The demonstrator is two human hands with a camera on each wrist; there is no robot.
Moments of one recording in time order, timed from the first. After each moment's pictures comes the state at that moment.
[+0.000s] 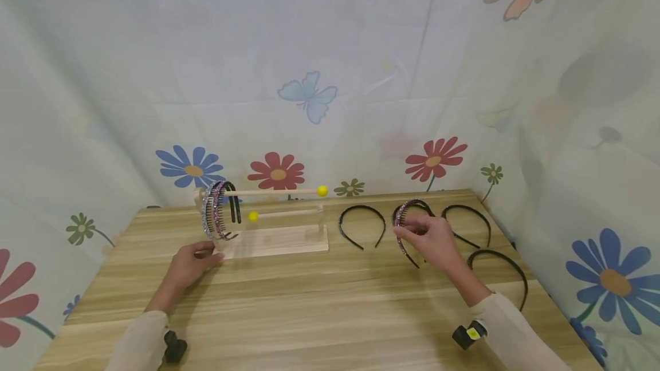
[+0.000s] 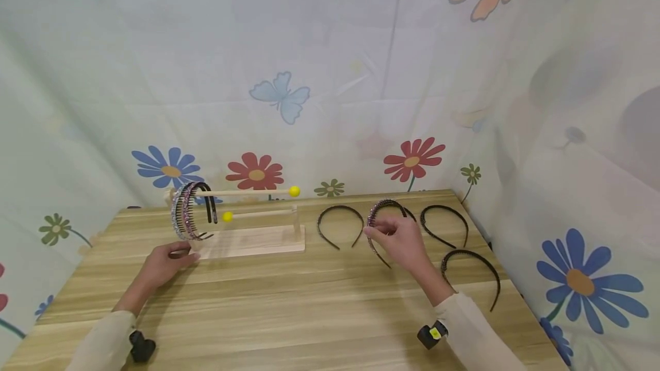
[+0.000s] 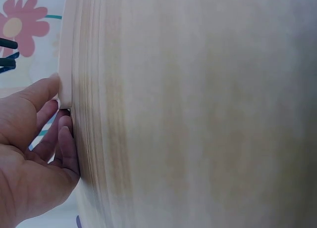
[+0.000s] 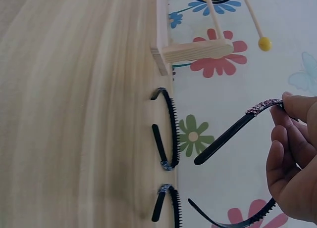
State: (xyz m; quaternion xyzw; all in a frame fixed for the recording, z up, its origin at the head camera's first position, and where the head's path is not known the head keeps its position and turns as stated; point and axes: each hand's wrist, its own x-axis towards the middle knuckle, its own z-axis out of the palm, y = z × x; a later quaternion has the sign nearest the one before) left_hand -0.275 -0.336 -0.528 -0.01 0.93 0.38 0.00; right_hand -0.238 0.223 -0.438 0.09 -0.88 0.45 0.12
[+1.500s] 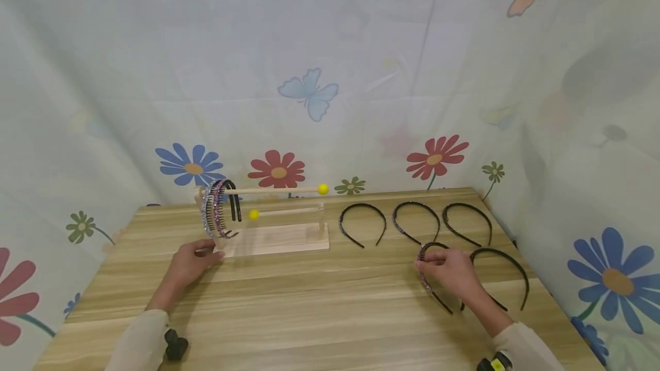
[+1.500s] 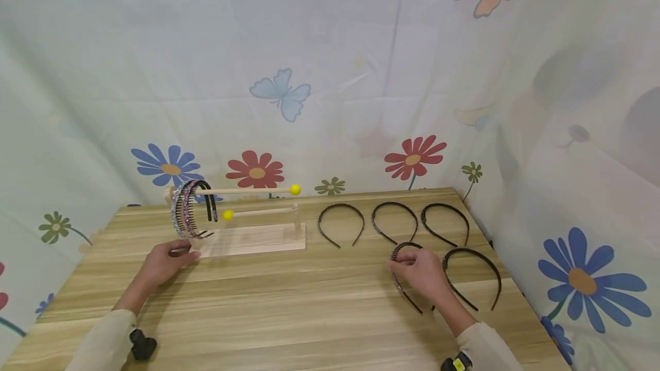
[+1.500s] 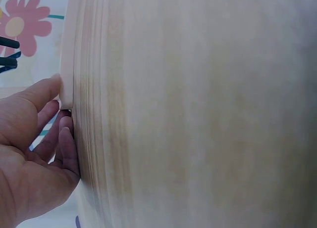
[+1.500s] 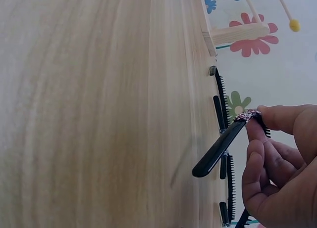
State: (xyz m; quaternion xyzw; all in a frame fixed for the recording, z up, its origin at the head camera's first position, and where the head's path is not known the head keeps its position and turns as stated) left_hand -0.274 -0.334 -0.525 -0.02 0.93 0.37 0.01; right_hand -0.207 0.259 -0.488 -0.02 -0.92 0.40 0.00
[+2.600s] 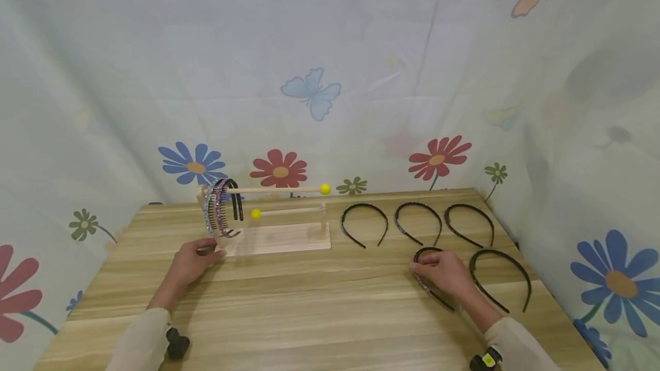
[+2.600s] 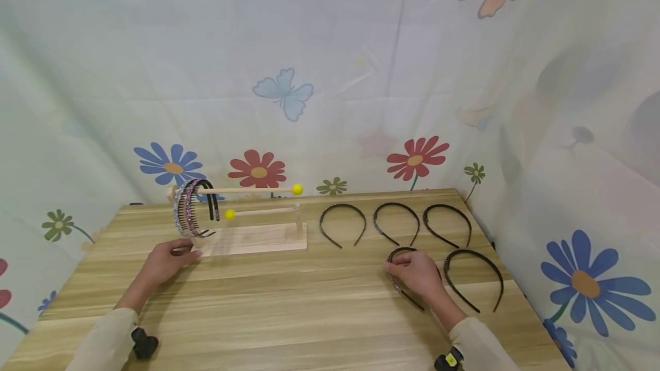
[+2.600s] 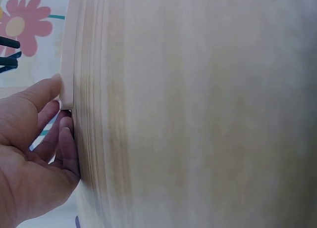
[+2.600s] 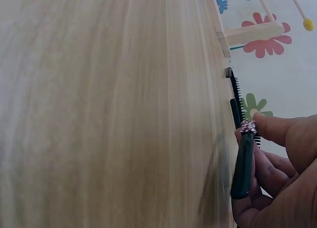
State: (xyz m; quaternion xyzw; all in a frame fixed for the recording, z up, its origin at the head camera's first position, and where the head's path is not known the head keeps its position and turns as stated) left_hand -0.276 -0.336 -0.528 -0.02 0.93 0.38 0.01; right_hand -0.218 0.254 -0.504 -0.03 -0.92 0.40 -0.04
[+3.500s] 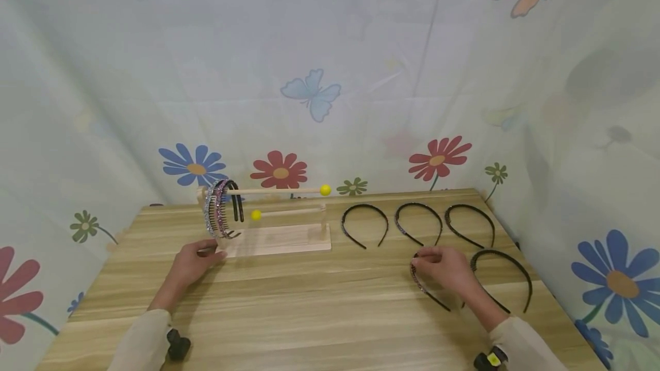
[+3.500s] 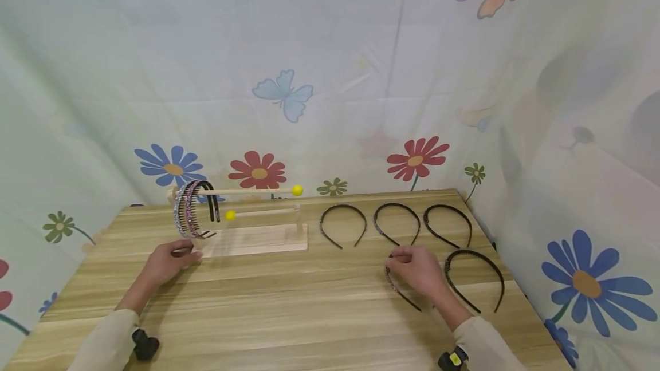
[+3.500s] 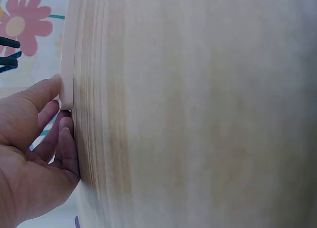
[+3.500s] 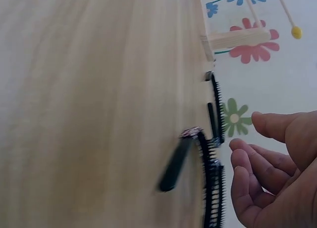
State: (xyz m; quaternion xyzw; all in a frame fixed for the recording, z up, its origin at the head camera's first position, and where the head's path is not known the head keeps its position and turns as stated) left_hand -0.273 -0.334 -0.525 -0.01 0.93 0.38 0.01; right_hand -0.217 0.252 -0.487 0.01 -0.92 0.39 -0.01
